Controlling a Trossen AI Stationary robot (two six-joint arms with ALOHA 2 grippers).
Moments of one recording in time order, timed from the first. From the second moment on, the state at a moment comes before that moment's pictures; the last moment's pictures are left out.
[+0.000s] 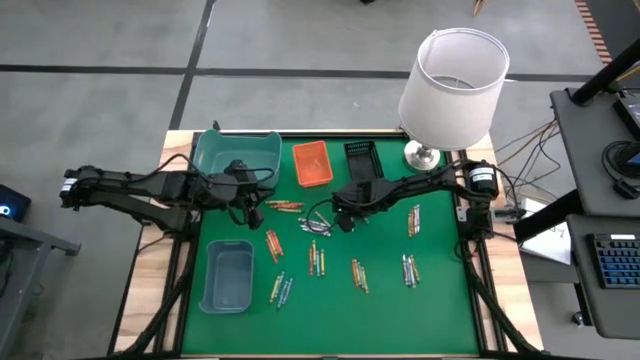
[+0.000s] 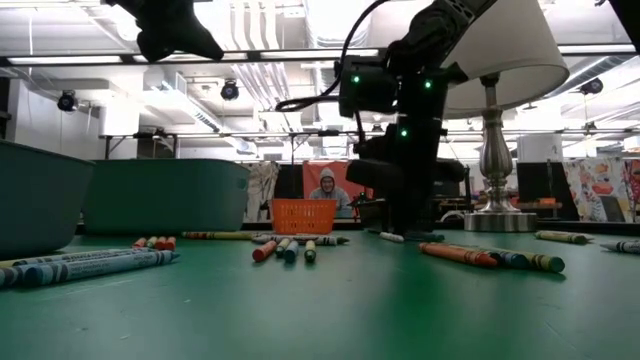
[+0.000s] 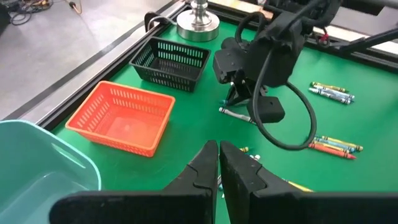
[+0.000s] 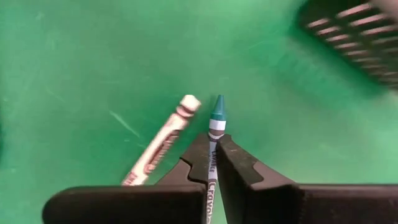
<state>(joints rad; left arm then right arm) -0.09 0.96 0.90 -0.52 -0.41 -0.36 -0.10 1.90 1.22 -0.69 0.27 0.73</state>
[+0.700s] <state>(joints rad) -0.17 0.95 0.77 -0.18 -0.41 -0.31 -0.10 1.66 1.05 0.15 0.37 0.31</state>
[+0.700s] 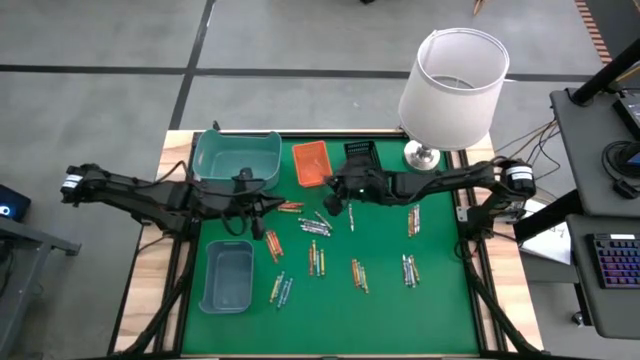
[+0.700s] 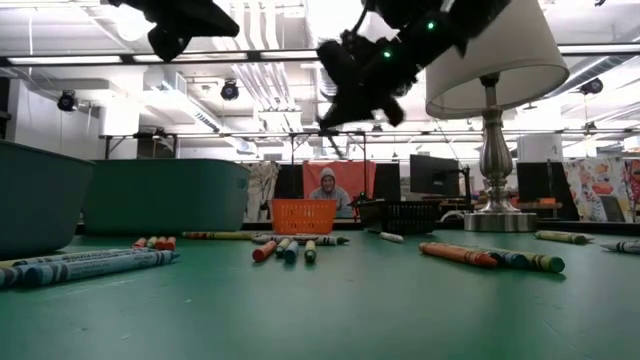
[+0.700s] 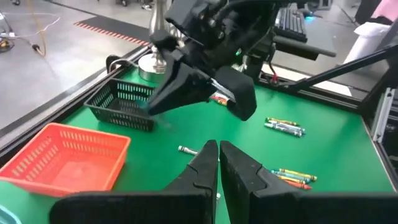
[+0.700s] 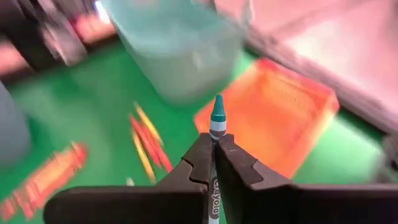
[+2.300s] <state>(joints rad) -0.17 1.00 0.82 -0.17 -0.43 -0.23 -0.23 1.78 1.22 0.02 0.28 0.26</state>
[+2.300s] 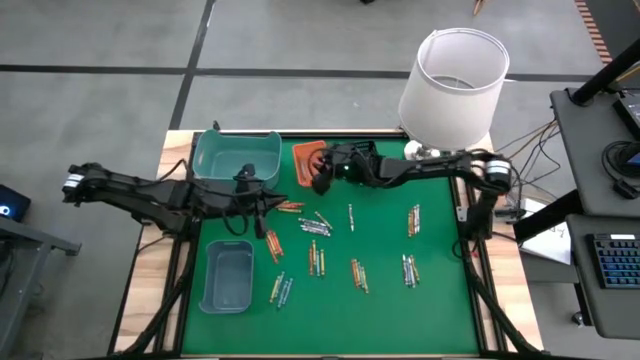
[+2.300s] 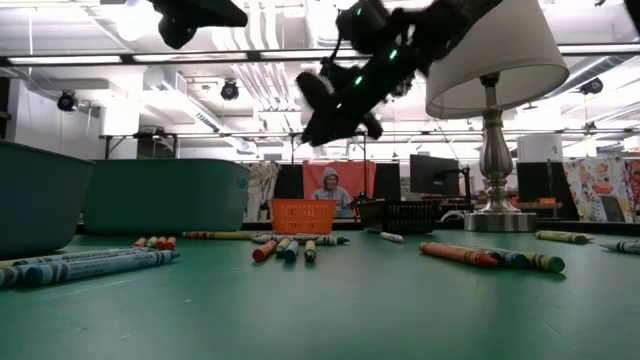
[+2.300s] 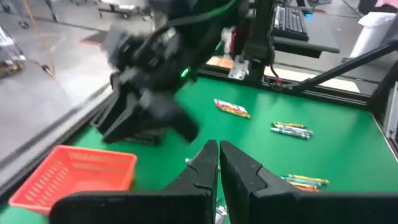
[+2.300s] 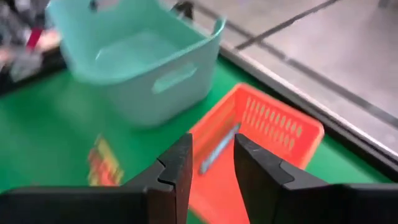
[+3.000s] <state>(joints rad) -0.17 1.18 0.82 -0.16 -0.33 -0.38 0.22 1.43 0.95 -0.38 0.29 0.48</state>
